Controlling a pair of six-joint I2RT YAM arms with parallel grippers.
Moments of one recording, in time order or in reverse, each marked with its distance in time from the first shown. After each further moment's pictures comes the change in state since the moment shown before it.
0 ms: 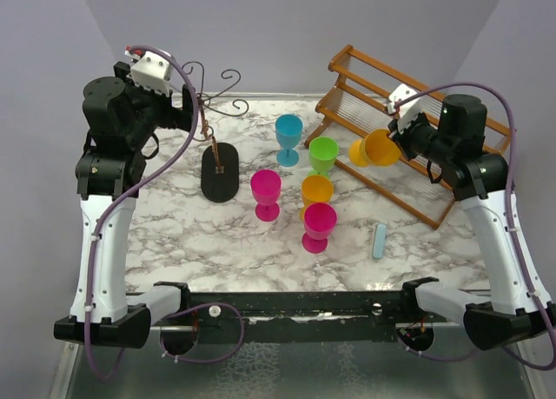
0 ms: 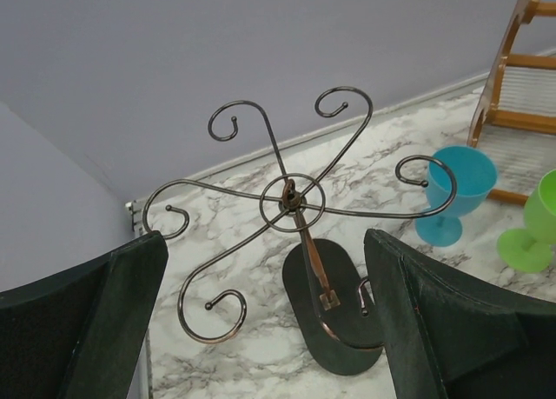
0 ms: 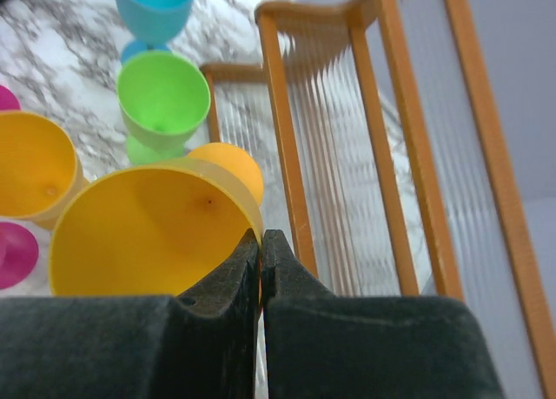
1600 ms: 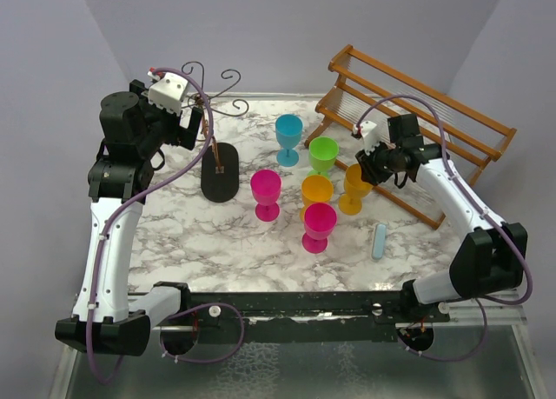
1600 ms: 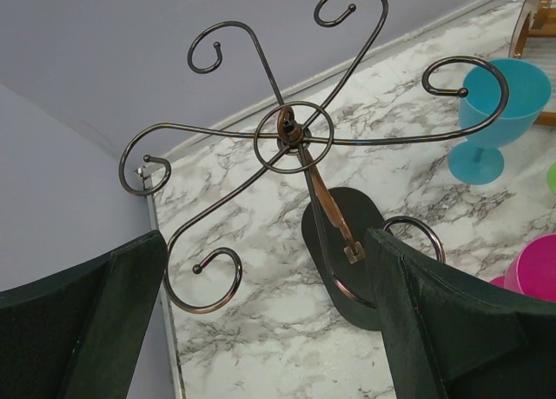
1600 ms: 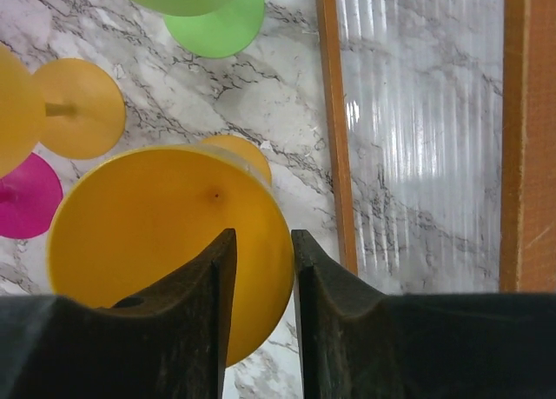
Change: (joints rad) left arm 0.000 -0.044 -0.166 0.016 -0.002 0.122; right arm -0.005 0.294 -0.250 0.083 -0.039 0.089
